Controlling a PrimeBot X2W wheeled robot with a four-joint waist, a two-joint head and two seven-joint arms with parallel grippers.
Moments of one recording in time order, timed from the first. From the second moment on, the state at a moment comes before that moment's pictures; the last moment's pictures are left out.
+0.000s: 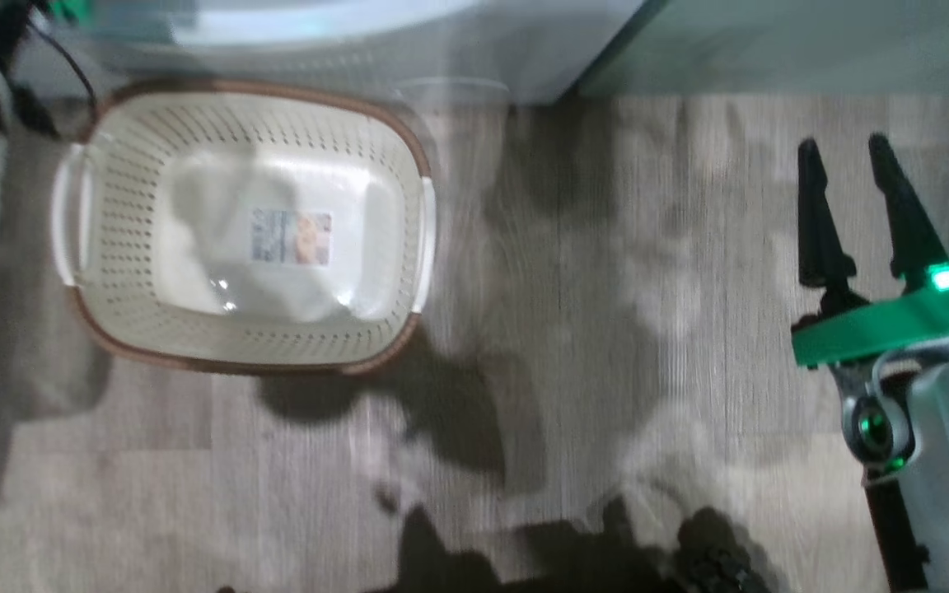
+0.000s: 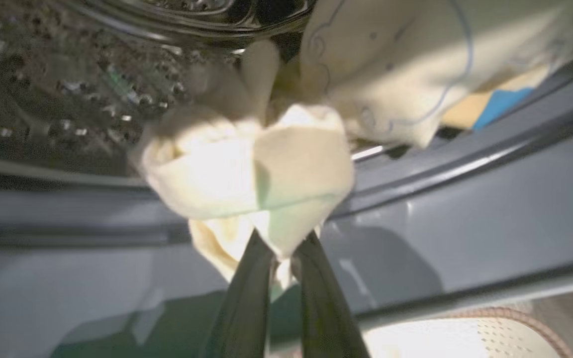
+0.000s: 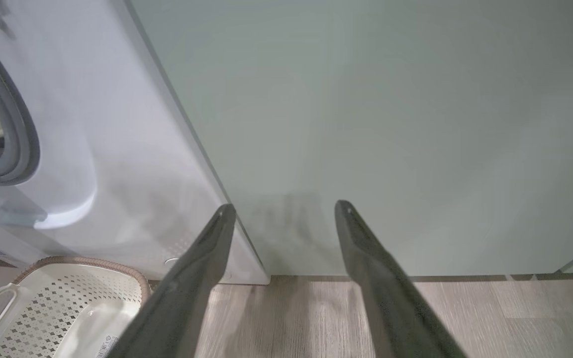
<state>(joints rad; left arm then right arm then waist) -1.41 0.37 -0.46 1.13 -0.26 -0.11 0.09 -0.45 -0.05 0.14 0.27 0.31 0.13 -0.25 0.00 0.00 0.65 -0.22</state>
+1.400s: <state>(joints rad) -0.61 0.14 -0.43 0.99 -0.49 -0.06 -0.06 -0.15 -0.06 0.08 0.33 0.23 0.13 -0.25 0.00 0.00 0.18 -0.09</state>
